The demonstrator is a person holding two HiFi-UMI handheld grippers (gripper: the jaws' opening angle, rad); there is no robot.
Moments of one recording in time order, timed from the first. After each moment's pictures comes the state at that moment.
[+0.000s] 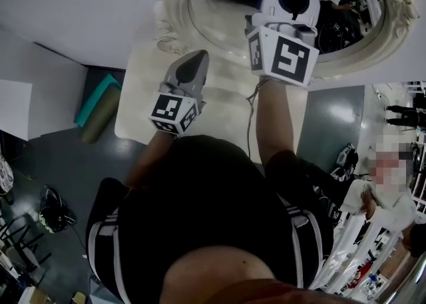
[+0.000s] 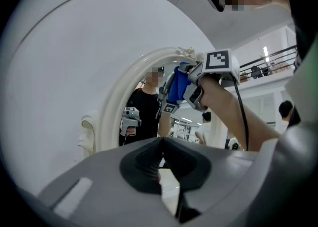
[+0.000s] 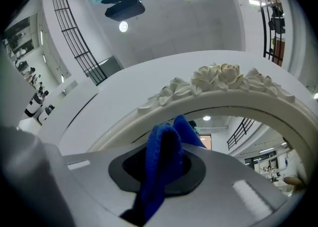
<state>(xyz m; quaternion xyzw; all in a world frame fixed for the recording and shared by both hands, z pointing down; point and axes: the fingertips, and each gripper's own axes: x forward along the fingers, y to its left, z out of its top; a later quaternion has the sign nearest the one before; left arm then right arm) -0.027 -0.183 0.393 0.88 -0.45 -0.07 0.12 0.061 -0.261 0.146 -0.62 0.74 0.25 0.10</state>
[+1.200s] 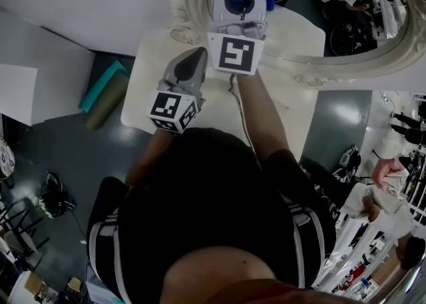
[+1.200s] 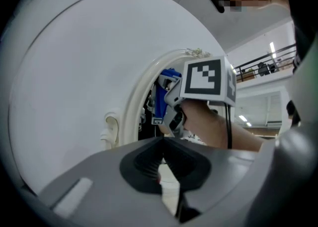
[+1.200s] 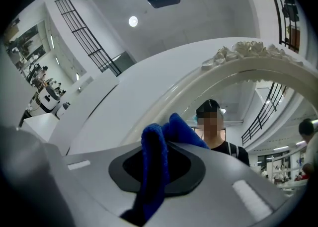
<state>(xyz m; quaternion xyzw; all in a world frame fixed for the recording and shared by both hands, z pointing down) -0.071 -0.177 0.414 0.87 -0.48 -0.05 0.13 -0.048 -0.283 0.254 -0.56 0.78 0.26 0.03</state>
